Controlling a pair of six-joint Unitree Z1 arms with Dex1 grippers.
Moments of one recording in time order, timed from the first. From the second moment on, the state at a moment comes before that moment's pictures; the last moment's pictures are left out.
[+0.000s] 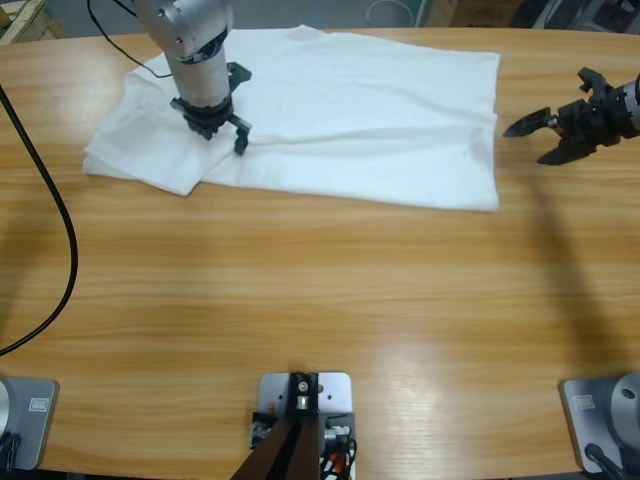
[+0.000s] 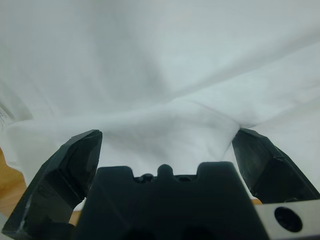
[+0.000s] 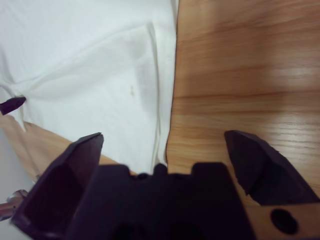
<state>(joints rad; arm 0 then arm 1) -0.67 2.37 -1.98 1.12 0.30 -0.13 -0.15 1.88 -1.05 0.52 0.57 0.11</state>
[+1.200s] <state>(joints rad) -0.59 2.47 -2.19 1.20 0.35 -0.13 -0.17 1.91 -1.05 0.52 0.60 0.11</state>
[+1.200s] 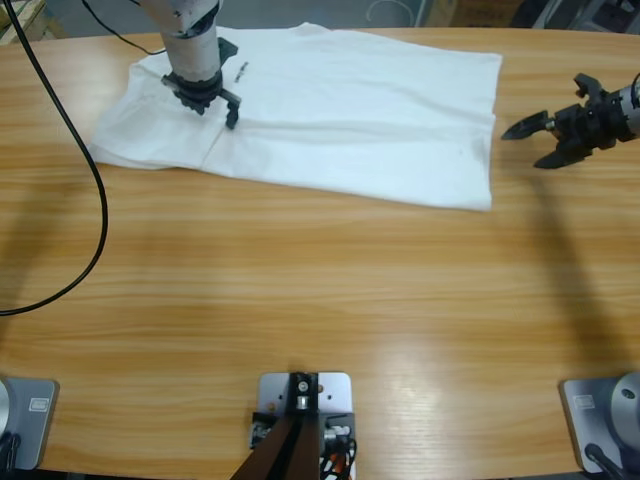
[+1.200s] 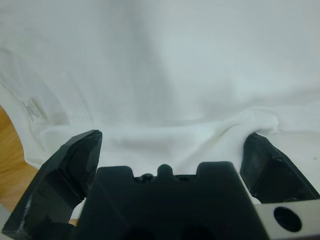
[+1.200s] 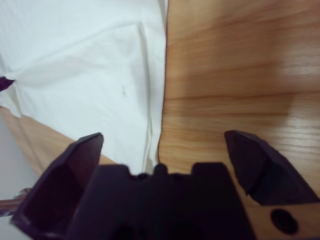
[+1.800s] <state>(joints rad) -0.58 2.36 -2.21 1.26 0.23 -0.16 -0.17 1.90 -1.04 0.52 0.69 0.03</state>
